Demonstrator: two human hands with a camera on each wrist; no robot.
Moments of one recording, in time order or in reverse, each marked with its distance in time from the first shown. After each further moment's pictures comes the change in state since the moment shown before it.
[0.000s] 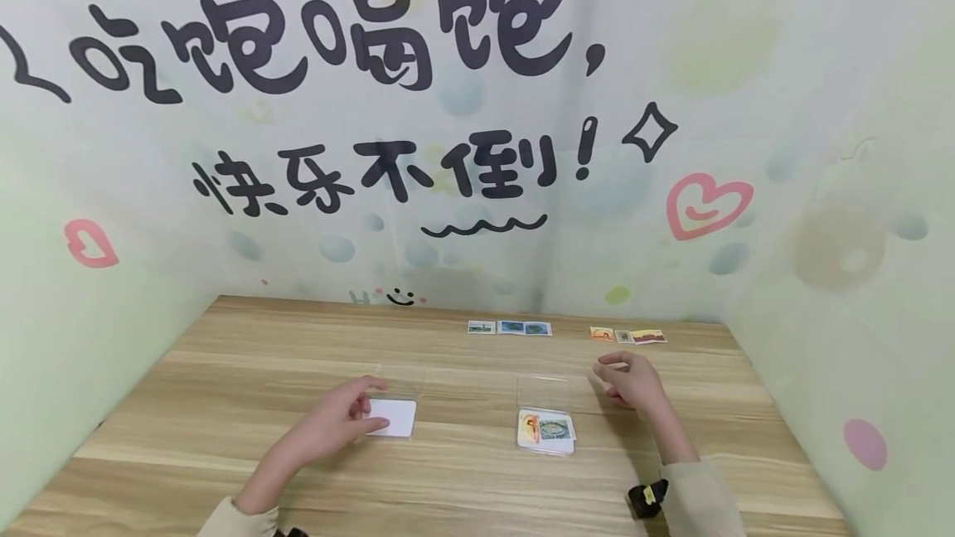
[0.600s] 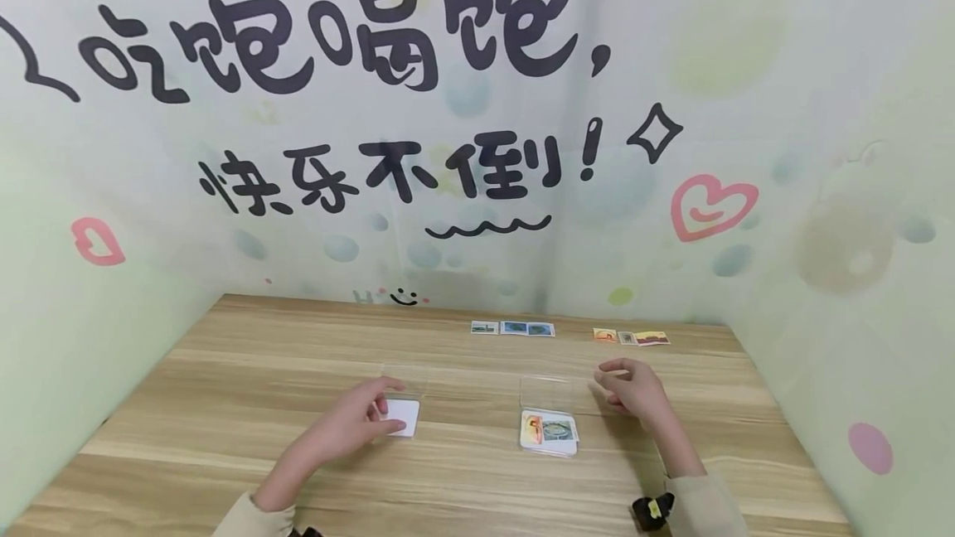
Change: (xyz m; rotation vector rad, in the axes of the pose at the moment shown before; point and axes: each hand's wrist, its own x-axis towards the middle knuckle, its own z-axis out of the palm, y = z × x) left_hand 0.005 0.008 0.012 0.003 -0.018 0.031; right_hand -0.008 0.000 0.004 0.031 -0.022 0.021
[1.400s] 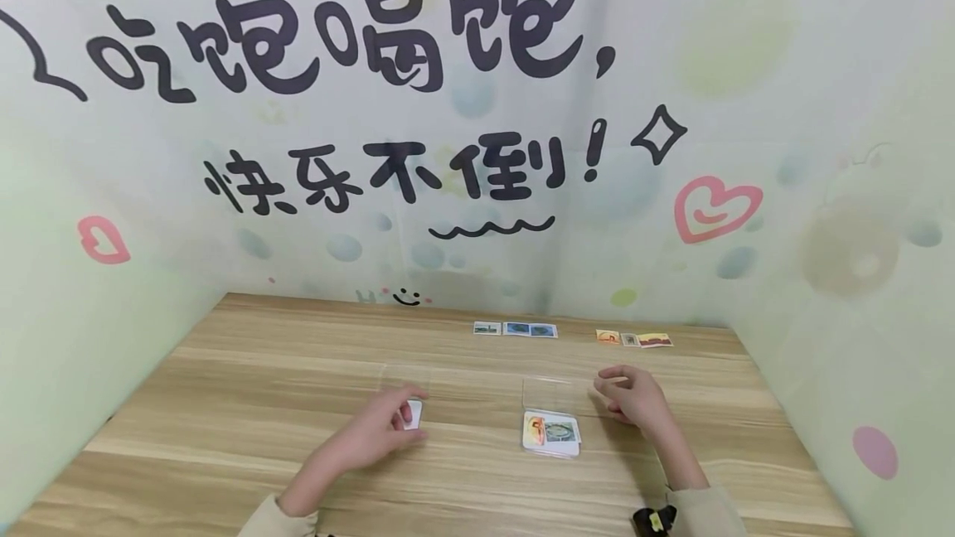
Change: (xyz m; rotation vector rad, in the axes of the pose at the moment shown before) left_hand 0.007 0.009 0.023 -0.052 -0.032 0.094; right_hand -0.011 -0.002 0.008 0.003 0.011 0.012
